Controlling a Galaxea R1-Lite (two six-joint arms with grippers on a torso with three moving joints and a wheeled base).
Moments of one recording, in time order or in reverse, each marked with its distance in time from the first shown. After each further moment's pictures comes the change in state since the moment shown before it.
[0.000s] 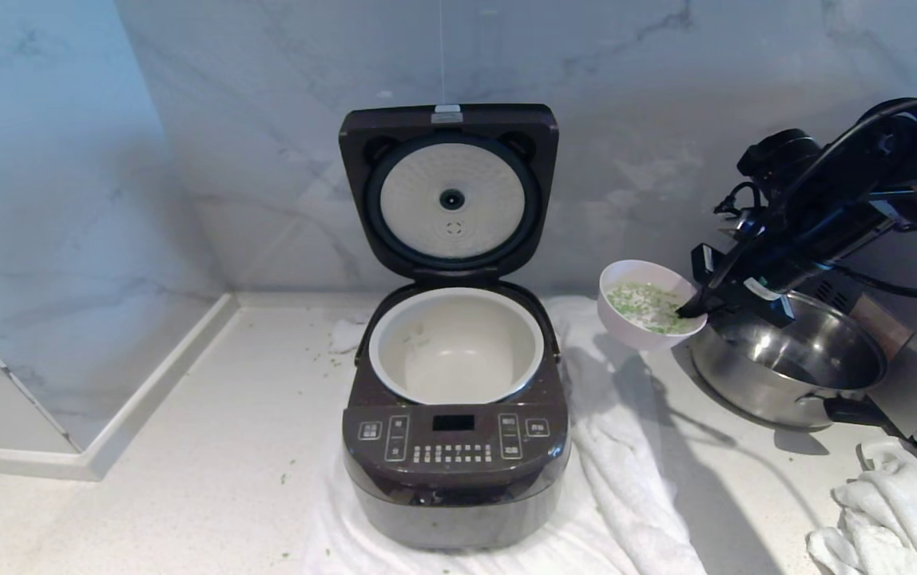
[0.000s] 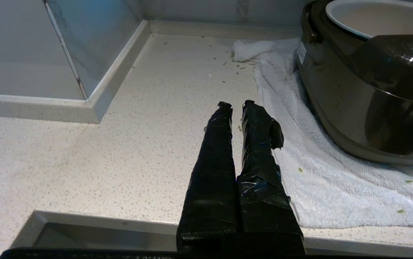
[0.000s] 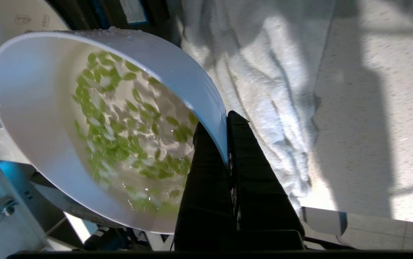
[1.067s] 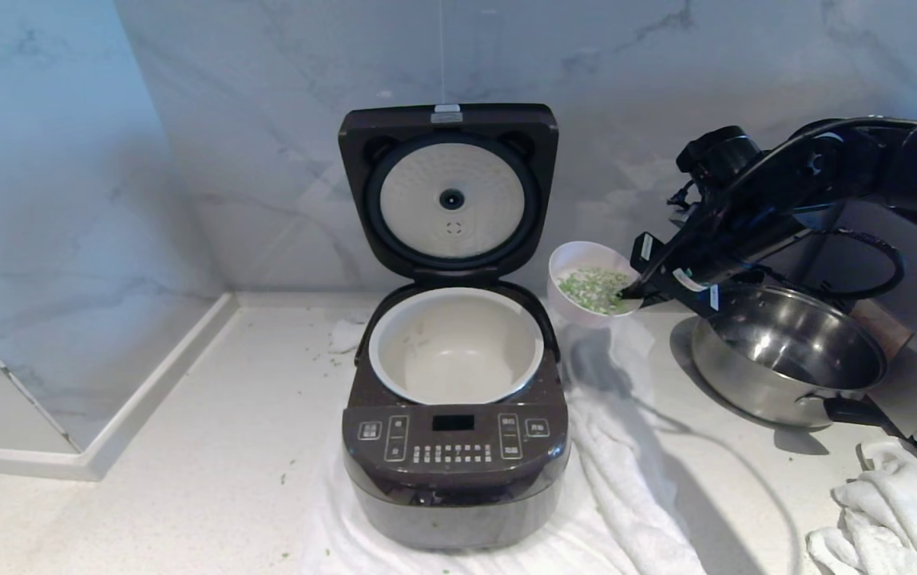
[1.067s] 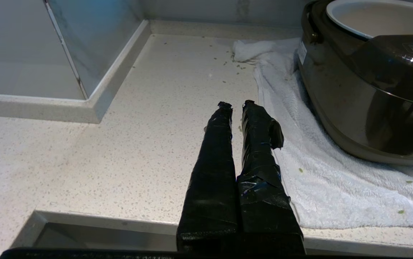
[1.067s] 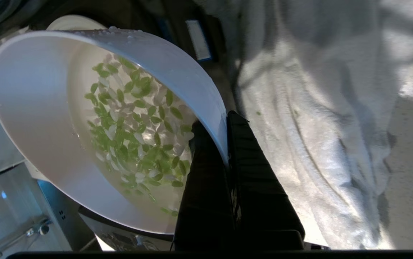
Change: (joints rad) left arm 0.000 0.000 0.000 0.000 0.000 0.000; right arm 0.124 0.051 -0.011 -0.208 -0.039 0.200
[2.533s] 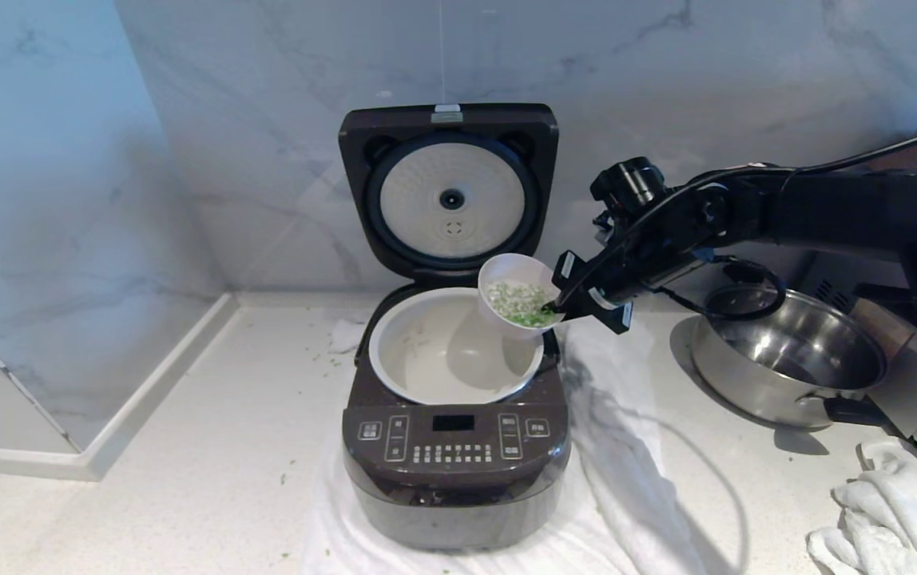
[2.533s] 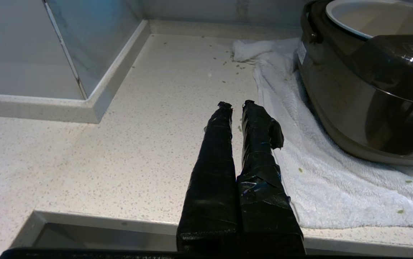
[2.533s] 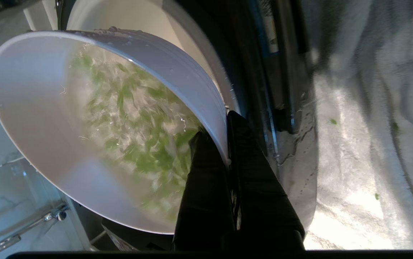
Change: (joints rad) left arm 0.000 0.000 0.000 0.000 0.000 -0.001; right arm 0.162 0.105 -0.001 -0.185 -0.005 0.134
